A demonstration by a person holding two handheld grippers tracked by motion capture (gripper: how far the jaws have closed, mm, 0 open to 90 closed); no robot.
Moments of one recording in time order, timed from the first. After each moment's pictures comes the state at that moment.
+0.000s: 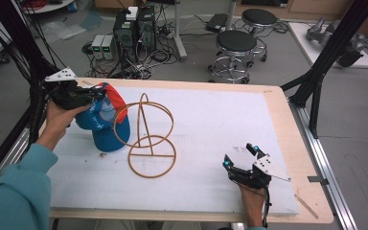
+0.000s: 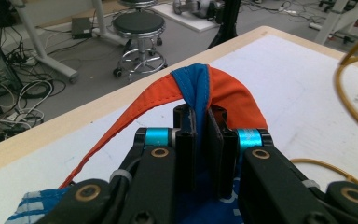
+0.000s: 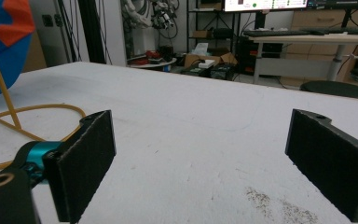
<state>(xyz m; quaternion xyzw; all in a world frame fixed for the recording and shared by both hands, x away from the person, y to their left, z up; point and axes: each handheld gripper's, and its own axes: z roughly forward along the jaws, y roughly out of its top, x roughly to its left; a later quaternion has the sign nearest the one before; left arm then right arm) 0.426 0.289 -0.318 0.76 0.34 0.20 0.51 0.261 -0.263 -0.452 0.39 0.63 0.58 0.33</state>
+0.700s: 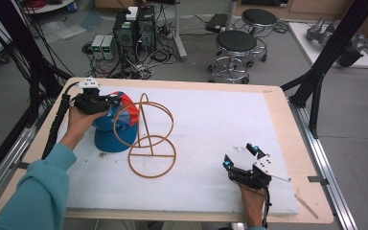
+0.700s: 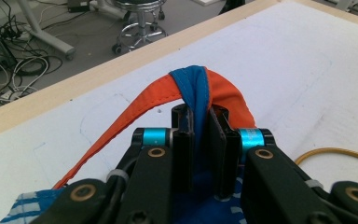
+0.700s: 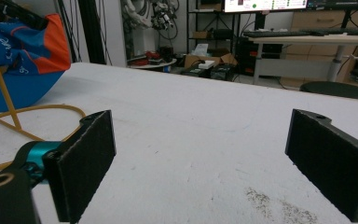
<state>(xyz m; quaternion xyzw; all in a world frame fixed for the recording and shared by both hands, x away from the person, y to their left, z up) 0.444 0.258 -0.356 0.79 0.35 0.18 0.47 0.261 -0.263 -0.452 0.39 0.63 0.58 0.33</state>
